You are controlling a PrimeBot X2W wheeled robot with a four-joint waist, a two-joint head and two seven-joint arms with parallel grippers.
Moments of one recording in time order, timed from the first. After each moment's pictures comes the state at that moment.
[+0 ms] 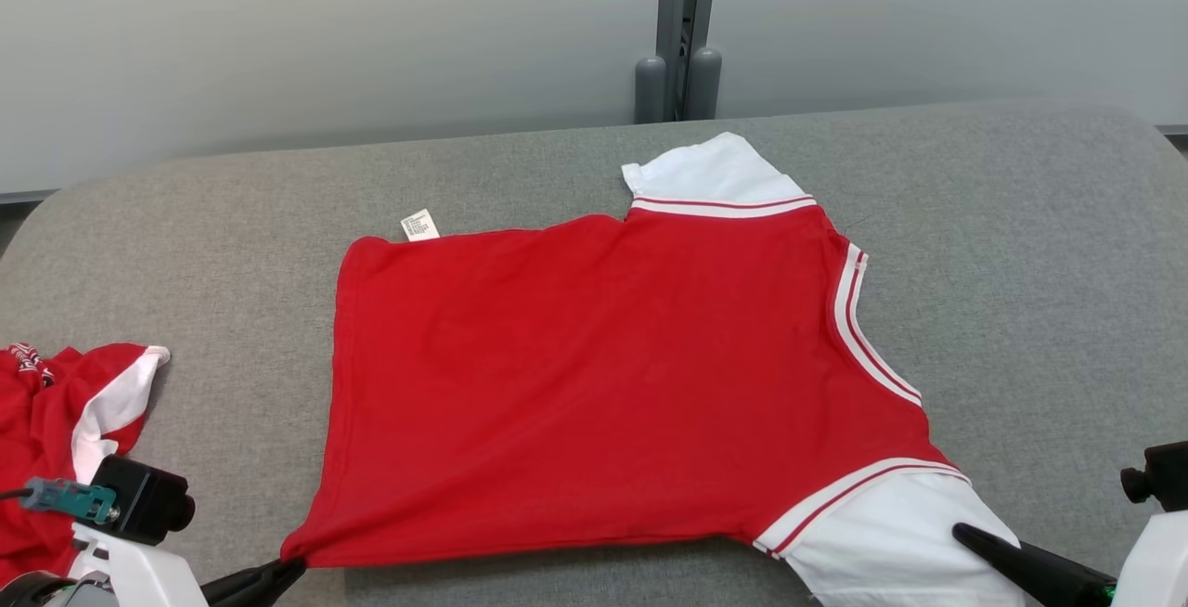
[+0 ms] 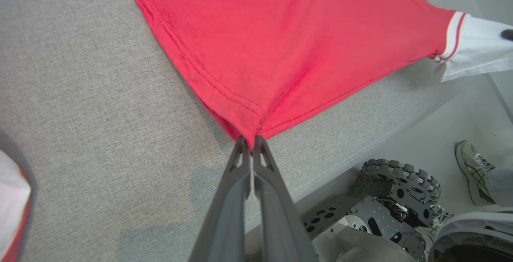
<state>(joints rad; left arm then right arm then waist) -0.42 1.13 -1.15 -0.25 -1.39 0.13 0.16 -0.39 -1.02 1.16 -0.06 1.66 0.13 -0.06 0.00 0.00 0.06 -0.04</state>
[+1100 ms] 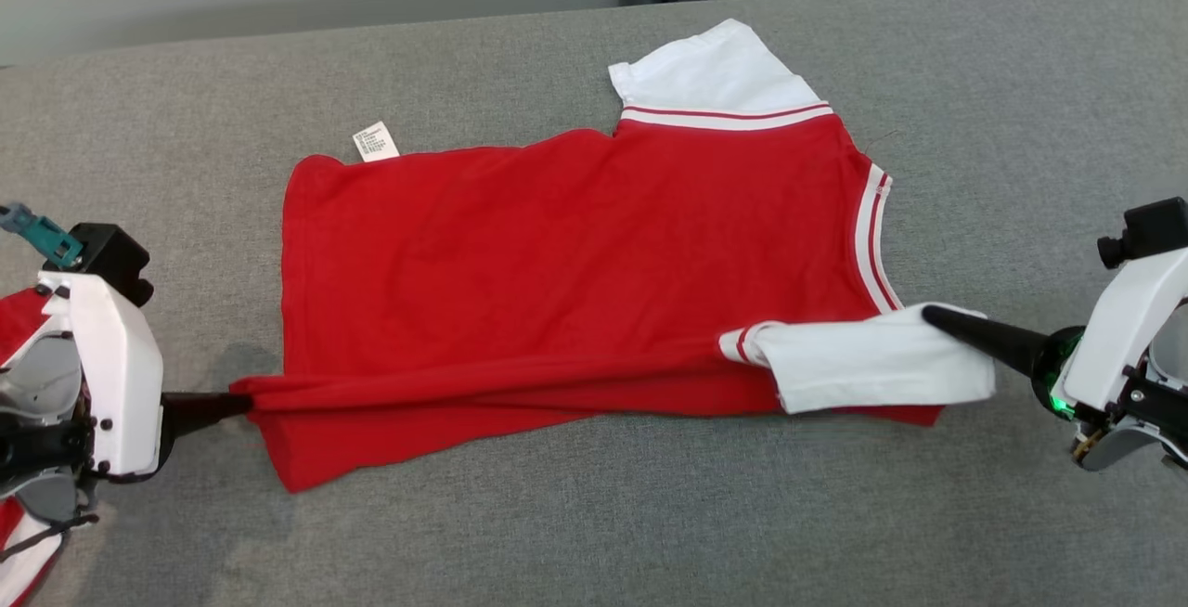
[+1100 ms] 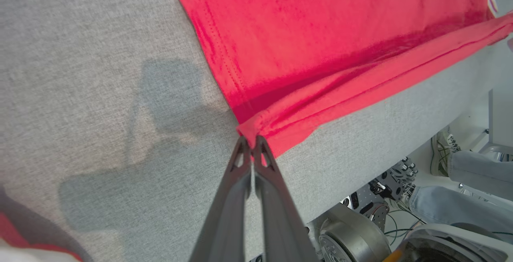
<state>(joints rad) -0.82 0.95 -1.10 0.23 -1.56 -0.08 0.73 -0.81 -0.85 1.16 0.24 1.90 0.13 0.23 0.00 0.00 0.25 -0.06</state>
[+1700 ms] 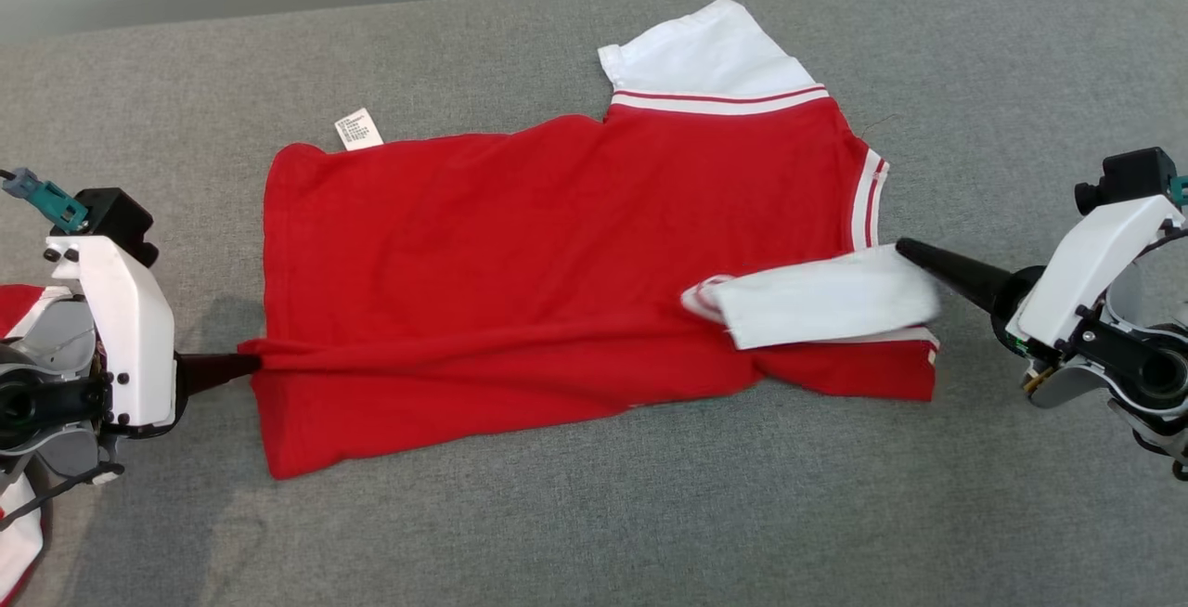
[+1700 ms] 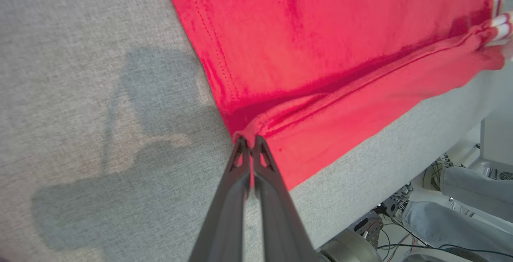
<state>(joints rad) -0.87 0.84 -1.09 0.40 -1.56 -0.12 0.74 -0.89 -0.71 1.14 0.43 1.88 0.13 0.19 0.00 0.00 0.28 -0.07</state>
